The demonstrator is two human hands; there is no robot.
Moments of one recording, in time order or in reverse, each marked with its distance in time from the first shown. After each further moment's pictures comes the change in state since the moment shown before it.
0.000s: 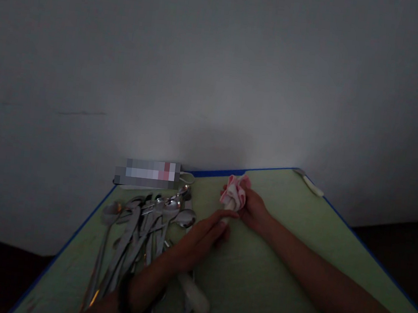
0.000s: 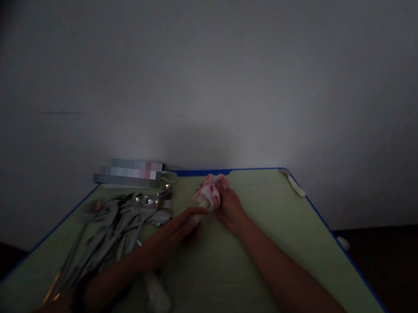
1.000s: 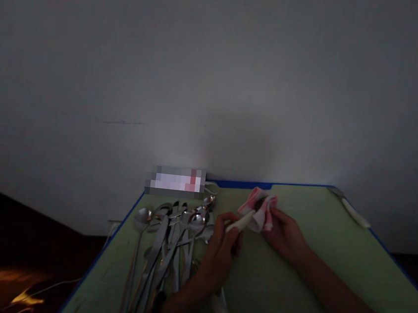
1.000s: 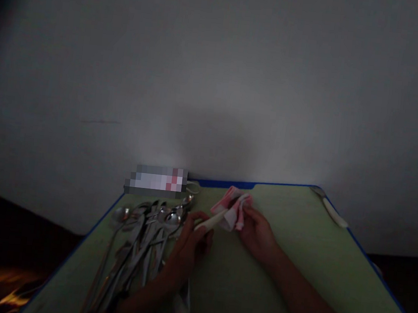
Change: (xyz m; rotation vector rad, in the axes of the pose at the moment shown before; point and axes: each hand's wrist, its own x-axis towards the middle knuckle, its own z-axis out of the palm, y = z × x) left_hand 0.006 -0.013 0.001 -0.377 0.528 -0.152; right_hand 0.000 0.003 -0.012 0.085 0.064 0.079
